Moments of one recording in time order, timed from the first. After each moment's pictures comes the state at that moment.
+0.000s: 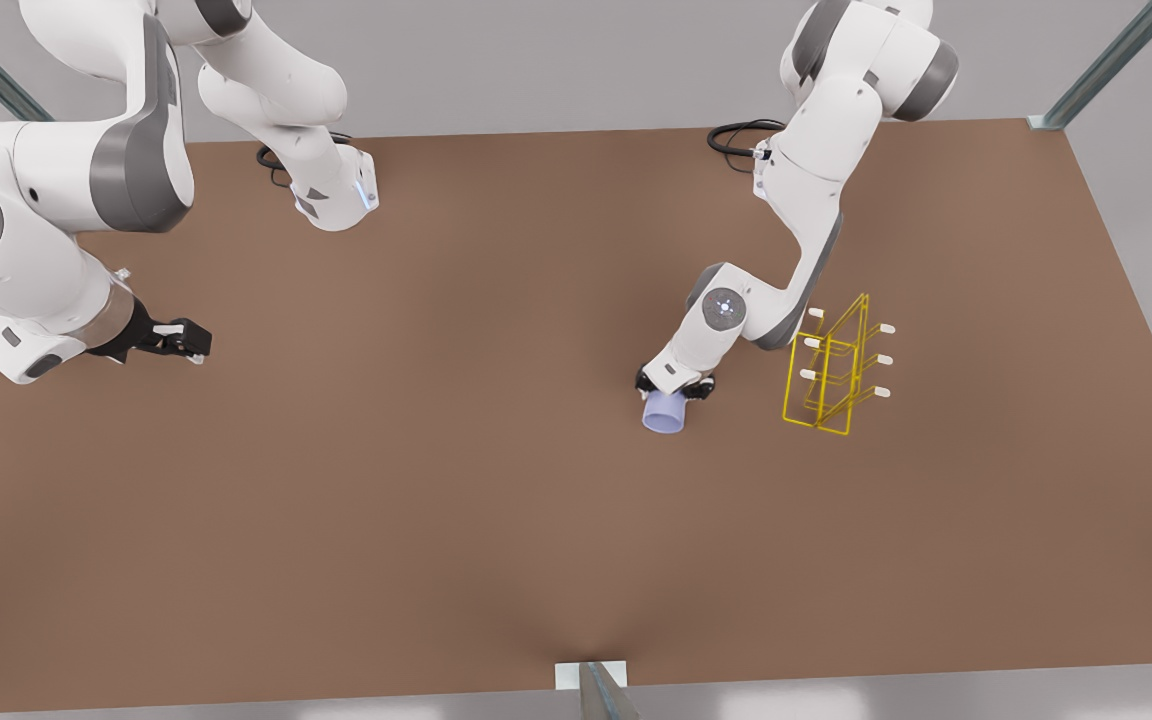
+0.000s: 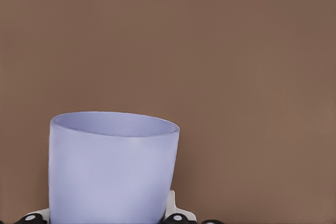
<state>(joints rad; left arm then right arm) -0.41 0.55 -0.18 -2.12 0.00 2.82 -0.41 -0.12 0.20 0.22 -1.30 -0.17 1.38 0.09</state>
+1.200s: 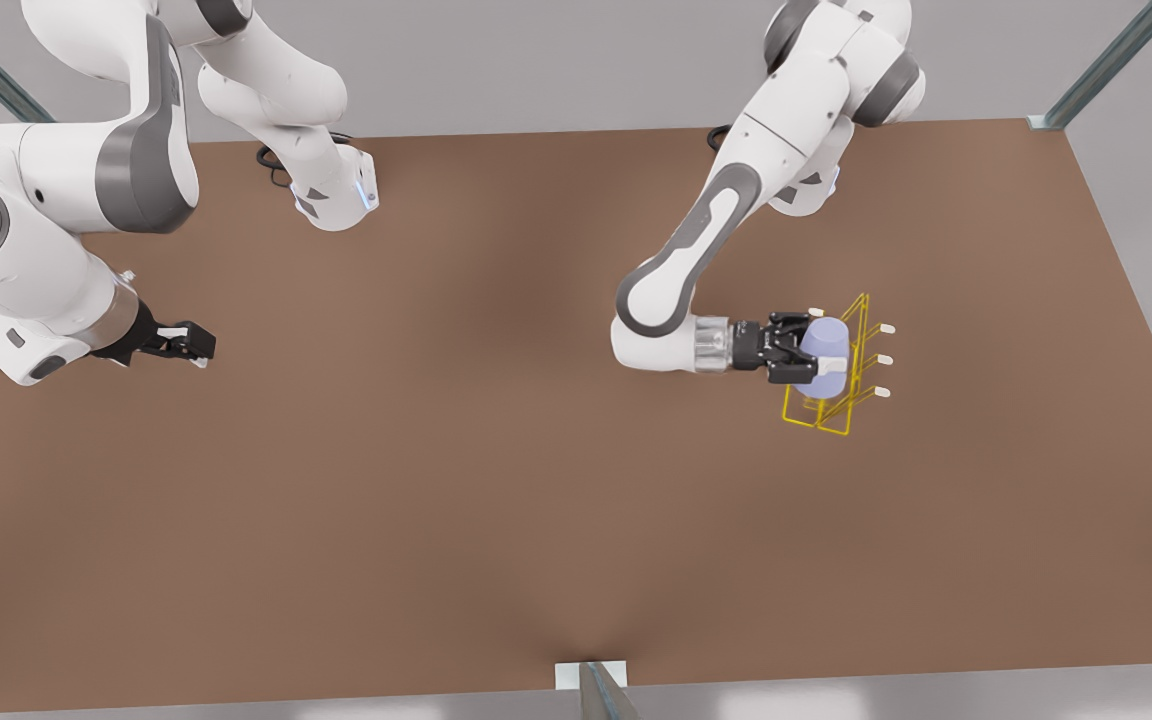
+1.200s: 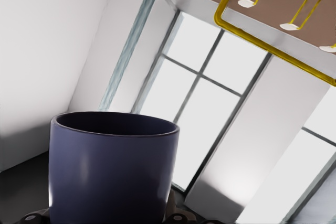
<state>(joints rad) -0.57 0.61 -0.19 -1.71 1.46 0.92 0.42 -0.11 0.20 0.23 -1.30 -0.16 1.40 0.10</state>
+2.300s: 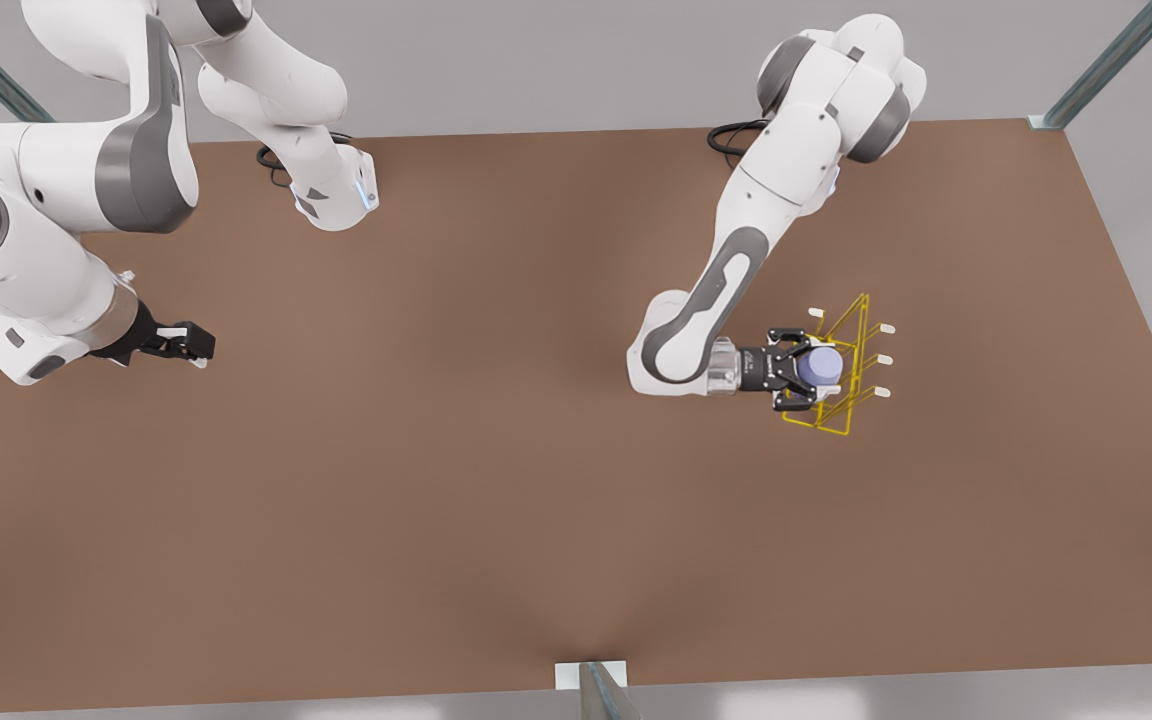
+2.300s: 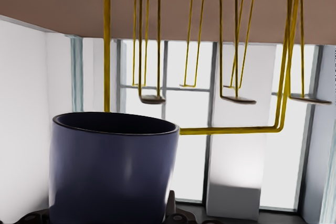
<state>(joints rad) -0.51 0.75 -0.18 -1.69 1.27 1.02 0.59 -0.11 0.20 0.23 -1.30 -0.17 1.40 0.10</state>
